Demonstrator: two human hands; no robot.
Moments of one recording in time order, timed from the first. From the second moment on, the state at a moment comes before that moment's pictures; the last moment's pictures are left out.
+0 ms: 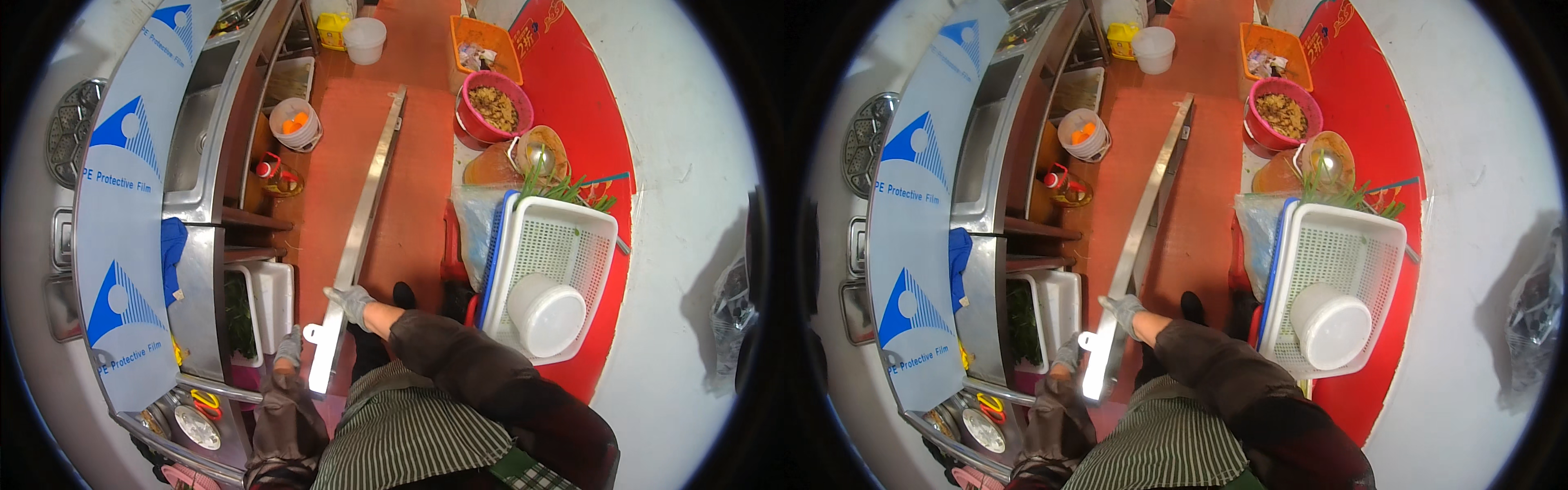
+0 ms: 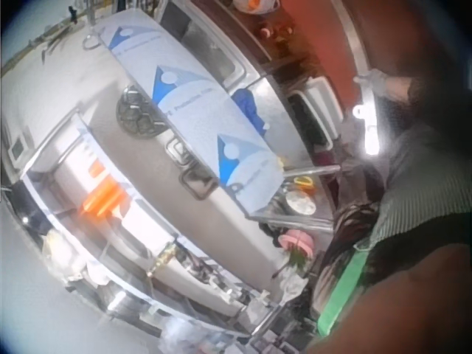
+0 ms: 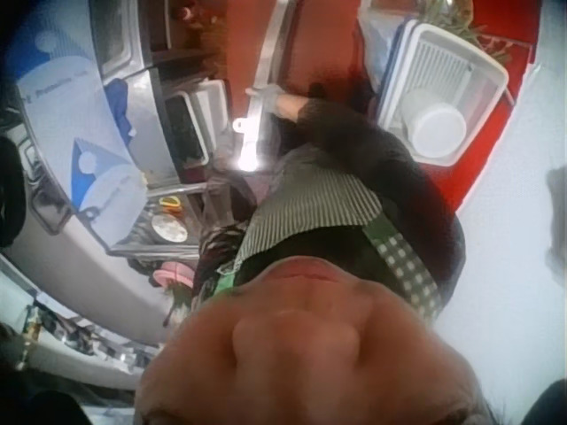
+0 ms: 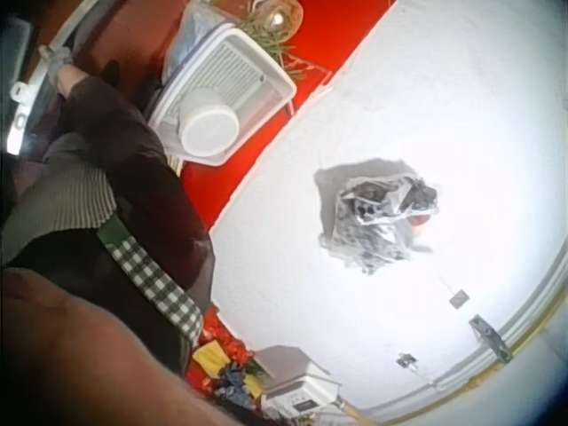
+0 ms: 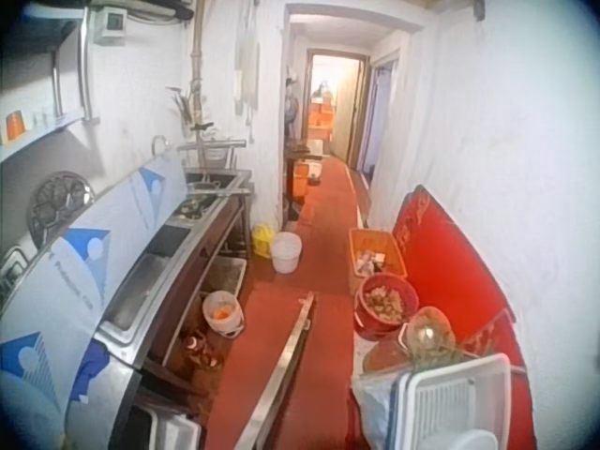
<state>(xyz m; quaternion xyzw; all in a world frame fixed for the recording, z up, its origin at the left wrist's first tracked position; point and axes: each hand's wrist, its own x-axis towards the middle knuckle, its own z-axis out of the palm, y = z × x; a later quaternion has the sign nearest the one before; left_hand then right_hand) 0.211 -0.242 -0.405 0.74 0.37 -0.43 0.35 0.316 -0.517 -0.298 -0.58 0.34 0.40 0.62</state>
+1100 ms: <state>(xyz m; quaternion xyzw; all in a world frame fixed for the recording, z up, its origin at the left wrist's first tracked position) 0.379 -0.437 0.100 0.95 0.09 -0.27 0.12 0.452 -0.581 -0.104 -0.31 0.22 0.32 0.87</state>
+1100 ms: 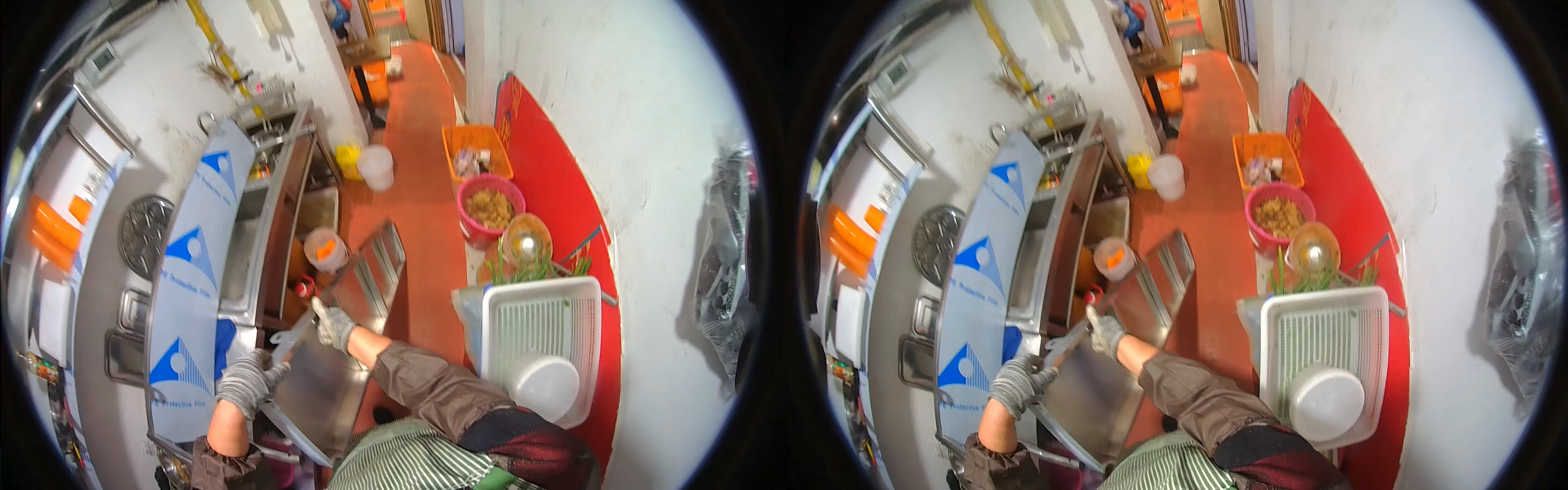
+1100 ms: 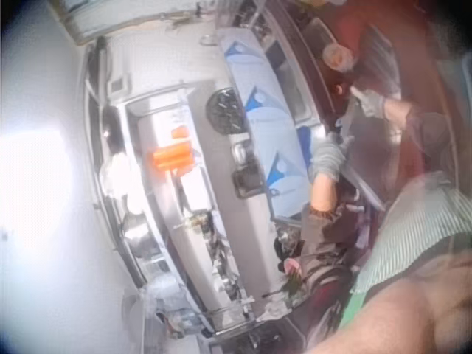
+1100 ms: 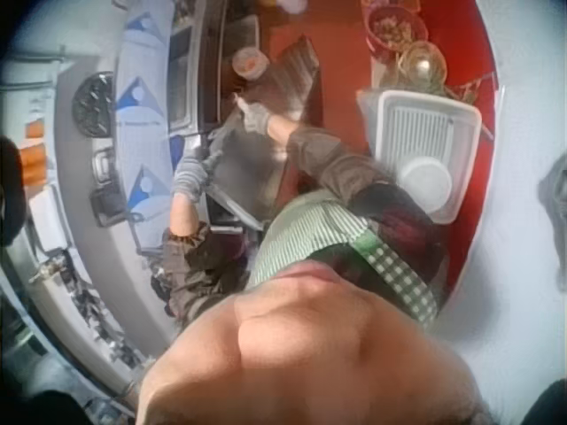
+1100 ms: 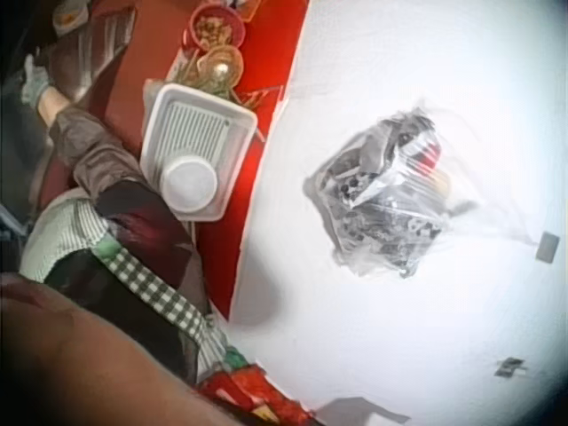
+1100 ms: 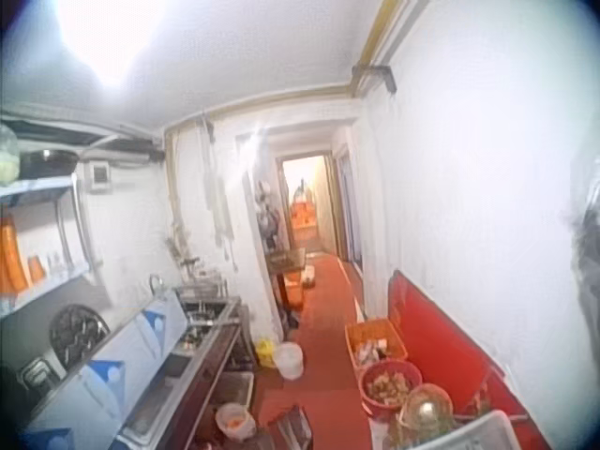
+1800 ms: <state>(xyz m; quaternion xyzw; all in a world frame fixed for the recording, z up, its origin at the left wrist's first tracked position) 0.506 -0.483 0.160 0.88 0.08 -0.36 0.29 0.281 -0.710 -0.076 -0.90 -0.17 0.08 0.39</state>
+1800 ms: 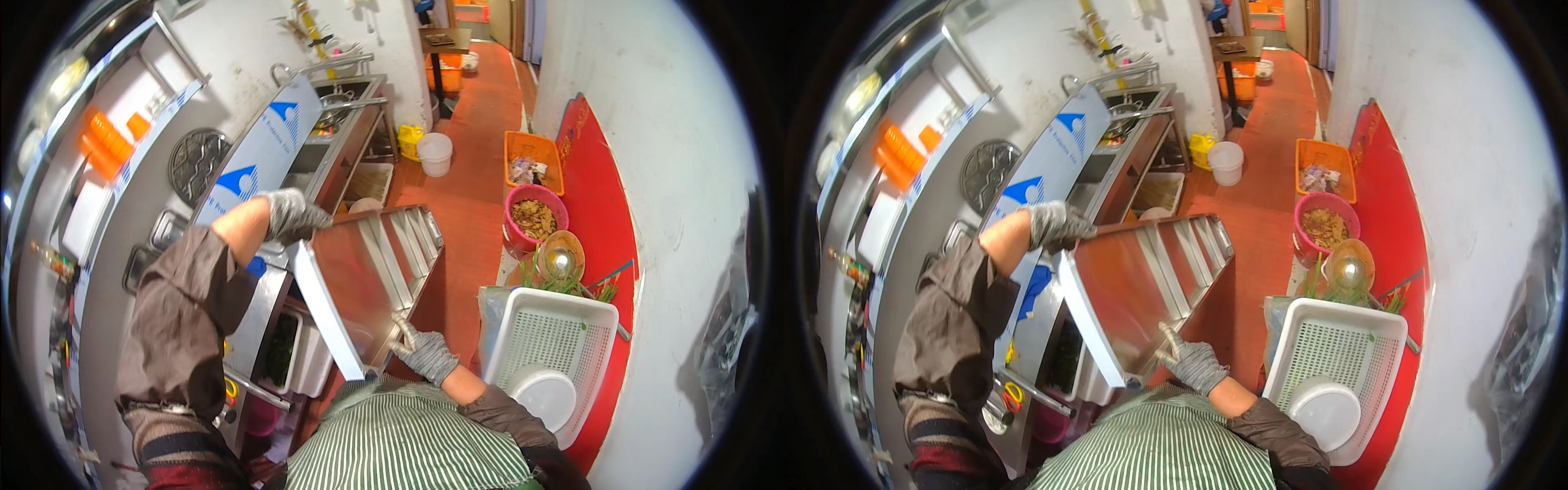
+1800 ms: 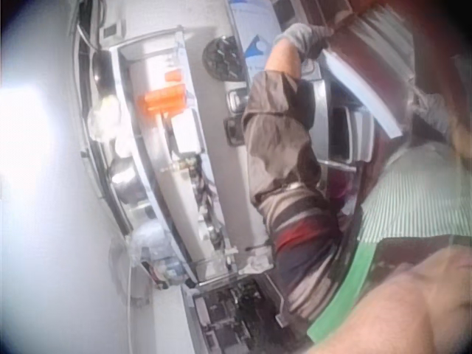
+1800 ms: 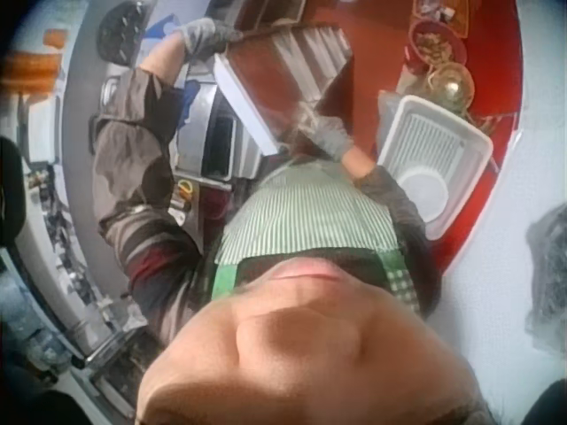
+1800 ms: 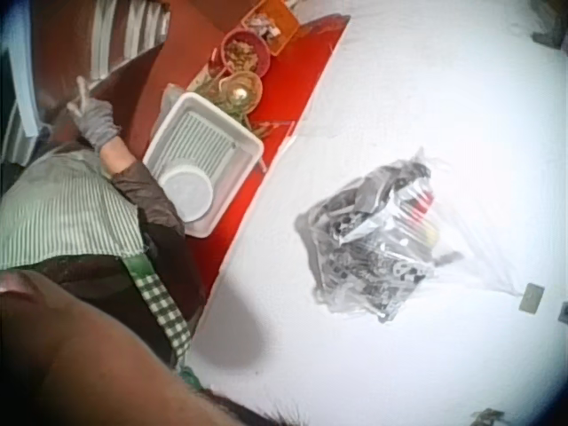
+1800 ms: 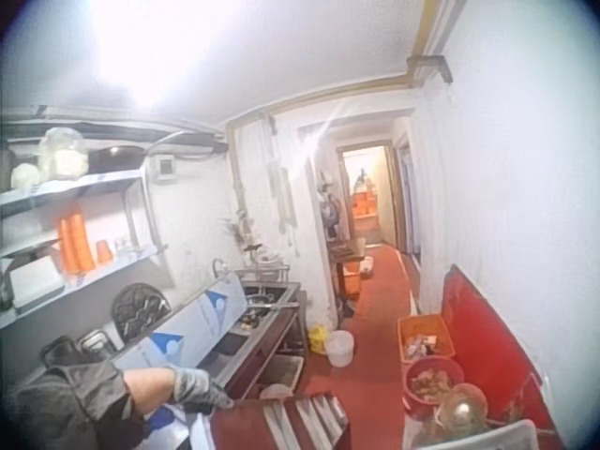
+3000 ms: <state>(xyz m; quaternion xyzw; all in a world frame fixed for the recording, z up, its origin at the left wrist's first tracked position) 0.635 -0.421 -0.013 0.66 0.12 -0.38 0.64 0.612 -0.820 0.057 -0.81 -0.02 -0.11 0.57</state>
